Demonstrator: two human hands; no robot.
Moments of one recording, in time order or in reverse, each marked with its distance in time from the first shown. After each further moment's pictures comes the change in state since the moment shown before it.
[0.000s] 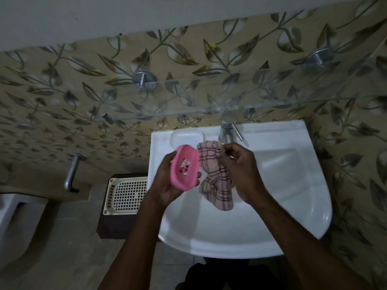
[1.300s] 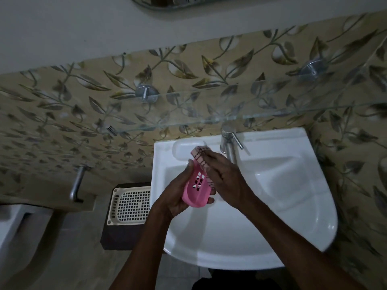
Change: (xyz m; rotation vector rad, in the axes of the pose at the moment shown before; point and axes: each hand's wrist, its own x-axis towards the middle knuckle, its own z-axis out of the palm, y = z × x) left_hand -0.015 -0.011 0.029 0.327 -0.025 0.049; right_hand 0.000 0.003 0.011 -0.515 -0.253 -0.563
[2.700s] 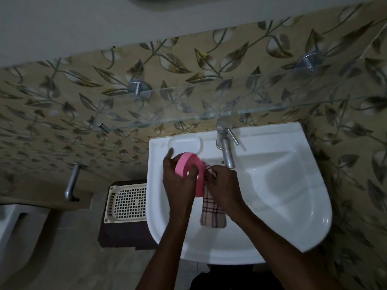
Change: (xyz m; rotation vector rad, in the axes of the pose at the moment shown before) left_hand 0.005 -0.021 0.035 0.424 0.784 0.677; right_hand -0.014 0.024 0.033 -0.173 0.177 0.422
